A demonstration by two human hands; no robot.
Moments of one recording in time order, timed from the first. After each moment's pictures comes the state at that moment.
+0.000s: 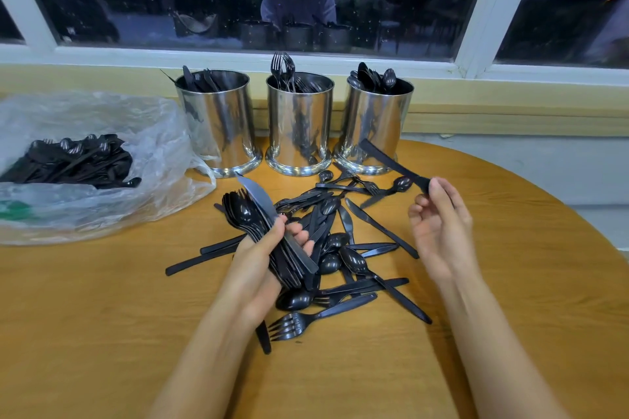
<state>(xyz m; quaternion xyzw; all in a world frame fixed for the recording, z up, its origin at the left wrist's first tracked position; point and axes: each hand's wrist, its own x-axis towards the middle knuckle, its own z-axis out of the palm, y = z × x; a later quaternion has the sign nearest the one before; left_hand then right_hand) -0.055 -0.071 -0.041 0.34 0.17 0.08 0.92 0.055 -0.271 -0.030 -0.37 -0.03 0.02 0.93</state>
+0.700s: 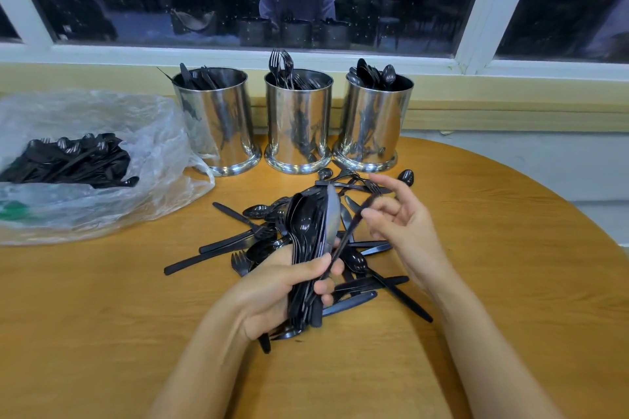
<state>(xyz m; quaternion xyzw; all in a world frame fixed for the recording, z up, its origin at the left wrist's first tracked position) -0.063 -0.076 -0.042 0.48 0.01 -0.17 0.86 0.041 -0.254 -0.035 -0.65 -0.21 0.09 0.73</state>
